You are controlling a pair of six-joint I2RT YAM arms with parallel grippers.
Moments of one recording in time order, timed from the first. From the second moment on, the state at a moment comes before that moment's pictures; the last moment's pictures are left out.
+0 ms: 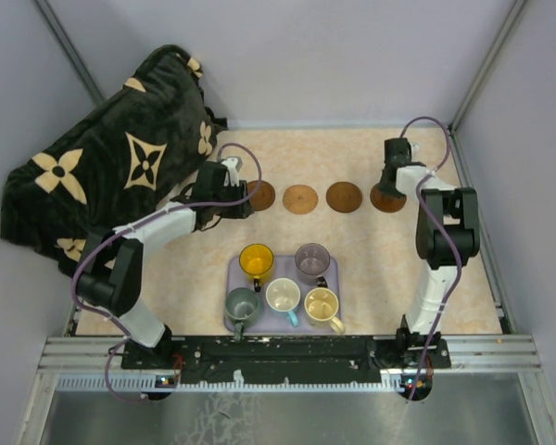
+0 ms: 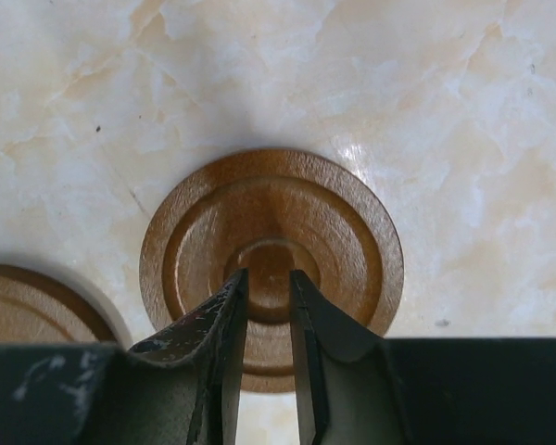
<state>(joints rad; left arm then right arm) -0.43 1.65 1.02 -0.08 0.13 -0.29 0.04 1.99 1.36 -0.33 0.26 0.33</state>
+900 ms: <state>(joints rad) -0.42 1.20 0.88 -0.13 -0.21 -0.32 0.04 1.19 0.94 -0.32 0.17 0.34</state>
